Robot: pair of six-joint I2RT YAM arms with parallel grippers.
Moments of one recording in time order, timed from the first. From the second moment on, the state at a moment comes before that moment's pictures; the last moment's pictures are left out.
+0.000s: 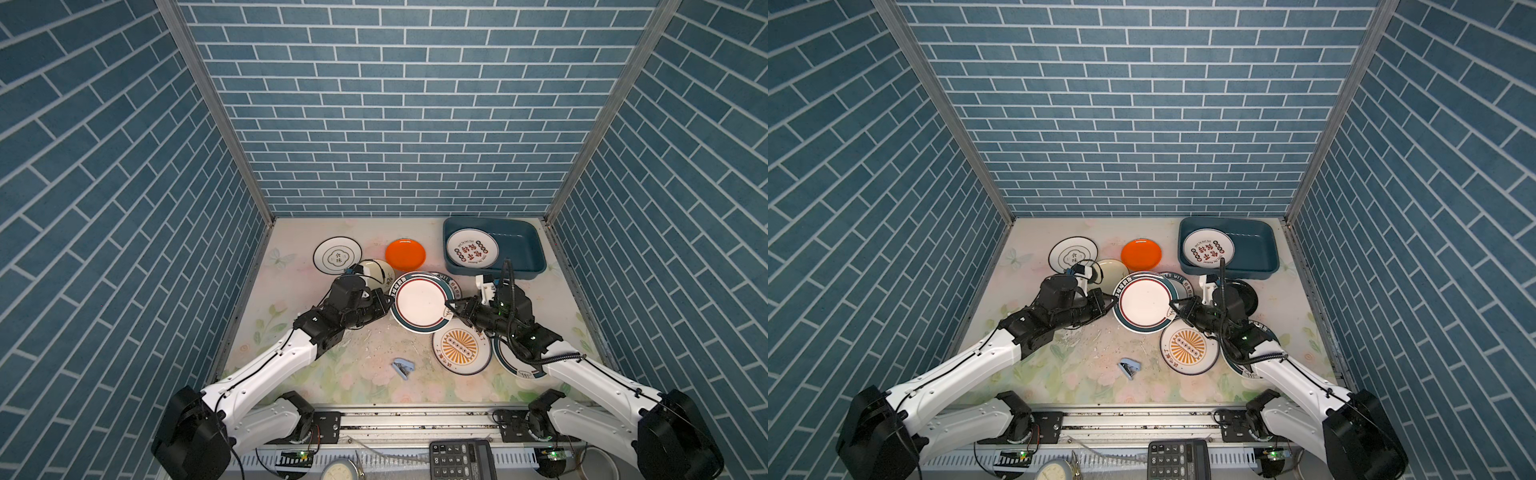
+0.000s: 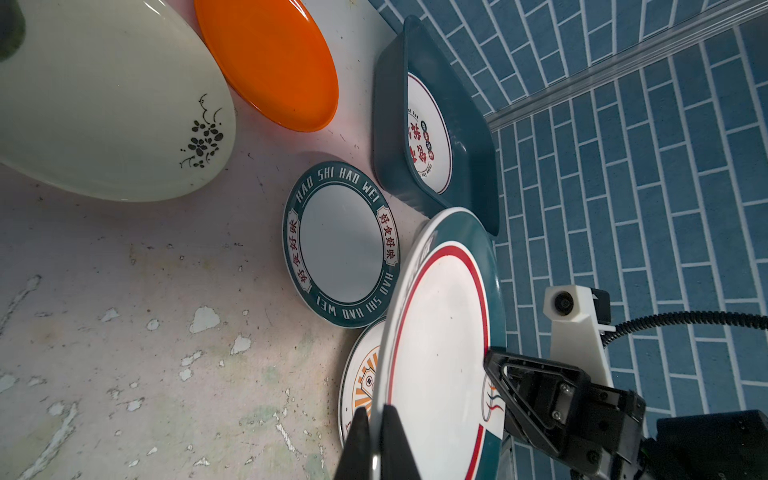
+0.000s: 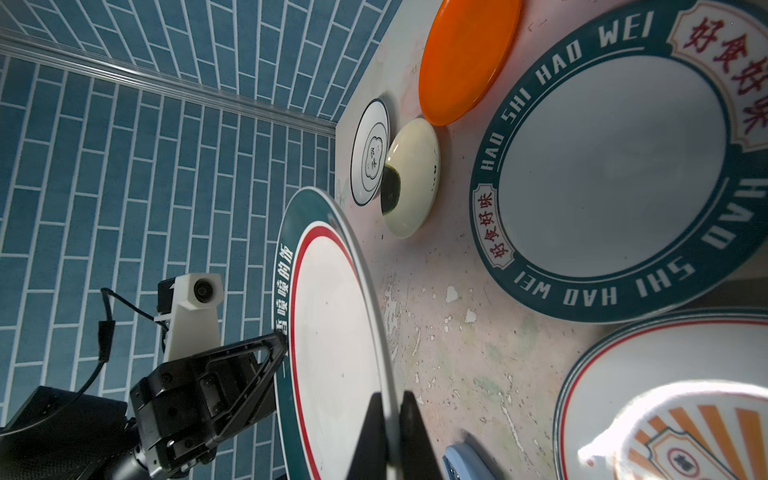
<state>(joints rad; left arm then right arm) -0.63 1.09 0.72 -0.18 0.21 -0.97 0.59 1.03 0.47 0.17 -0.40 1.12</state>
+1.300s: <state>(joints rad) -0.64 0.98 0.74 -0.33 0.03 -0.71 0.30 1.51 1.22 -0.44 -0.20 0.73</state>
